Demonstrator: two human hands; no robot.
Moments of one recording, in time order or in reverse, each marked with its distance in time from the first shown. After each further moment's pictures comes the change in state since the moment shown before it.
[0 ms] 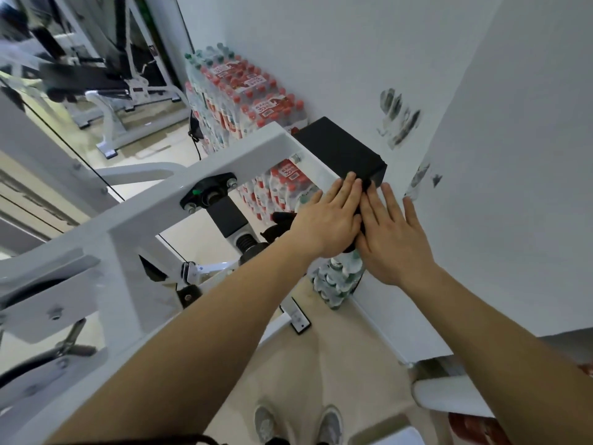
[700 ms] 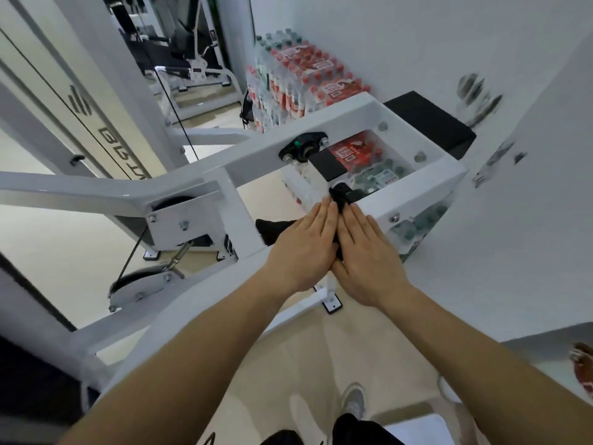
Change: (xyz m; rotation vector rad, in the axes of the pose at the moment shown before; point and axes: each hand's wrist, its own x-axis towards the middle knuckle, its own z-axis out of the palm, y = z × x) left_hand -0.244 -0.078 0.036 0.082 0.137 -0.123; right_hand -0.090 -0.208 0.010 0.201 0.062 -0.266
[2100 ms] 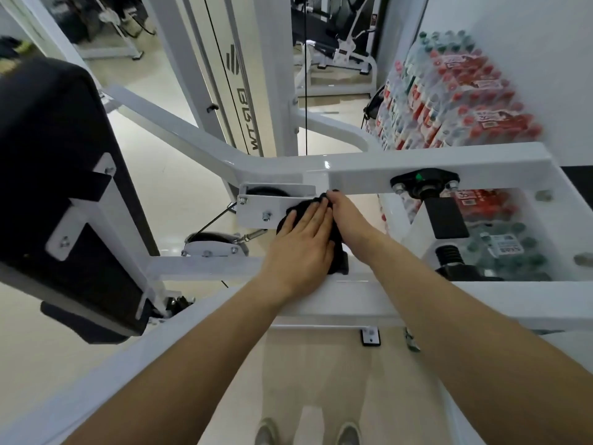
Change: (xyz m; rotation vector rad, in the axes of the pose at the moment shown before) left_hand -0.041 -0.090 -0.005 -0.059 0.034 -0.645; right_hand 0.186 -0.116 -0.004 1.357 -0.699 0.205
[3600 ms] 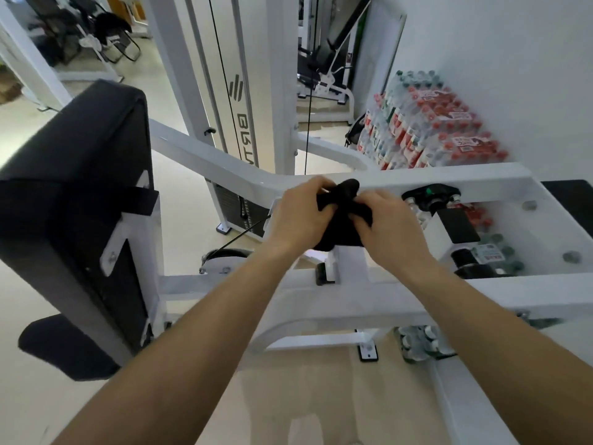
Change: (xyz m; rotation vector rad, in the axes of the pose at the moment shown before) left_hand -0.001 -0.053 -0.096 -0.701 0.277 -0.148; right_hand -0.069 -0.026 0.037 -1.078 0.551 -0.684
